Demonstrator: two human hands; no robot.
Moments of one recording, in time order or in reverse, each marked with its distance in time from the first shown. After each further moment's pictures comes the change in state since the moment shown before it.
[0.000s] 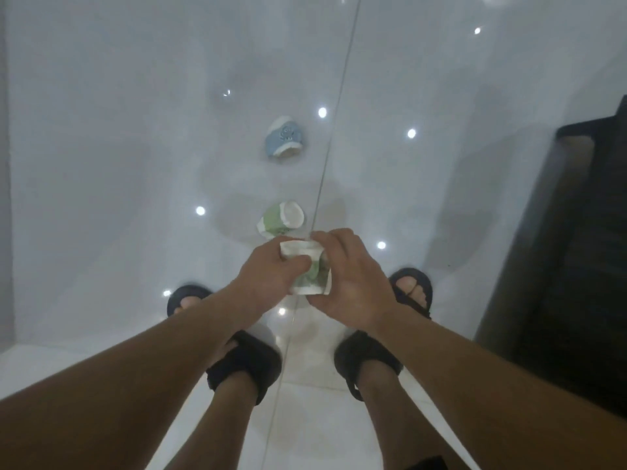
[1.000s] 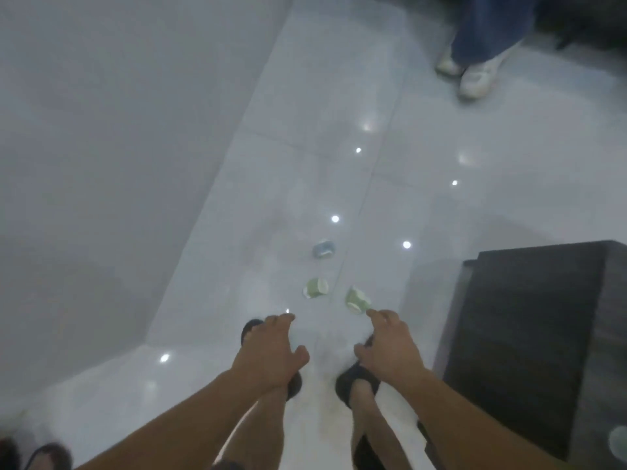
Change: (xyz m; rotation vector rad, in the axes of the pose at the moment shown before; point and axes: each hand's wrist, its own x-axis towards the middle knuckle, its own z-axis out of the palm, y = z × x) left_hand -0.311 0.108 -0.101 0.684 0.110 0.090; right_hand -0.125 -0.220 -0.199 -0.232 -0.215 0.478
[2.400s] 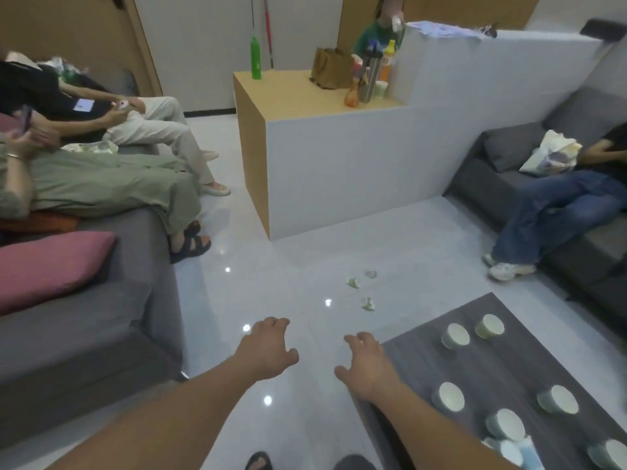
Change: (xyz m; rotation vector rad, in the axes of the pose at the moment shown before) left_hand -0.648 0.125 0.529 -0.365 0.692 -0.293; right_hand -0.612 0.356 0.124 -0.612 0.130 -0.814
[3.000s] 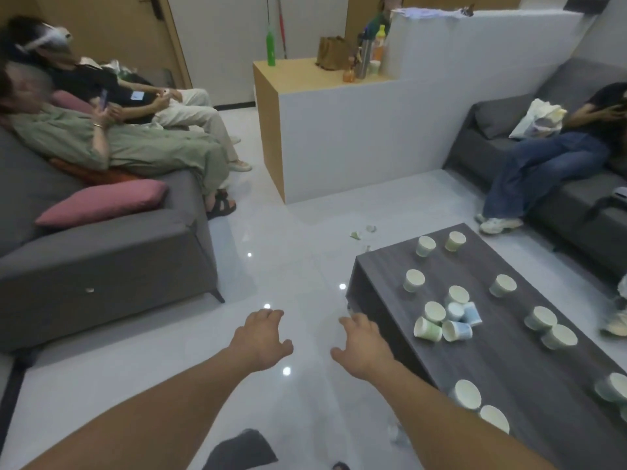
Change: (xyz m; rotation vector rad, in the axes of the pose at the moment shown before) left_hand -0.354 0.027 0.176 0.043 0.073 -0.050; right_hand -0.331 0.065 0.147 -0.031 0.065 -0.093
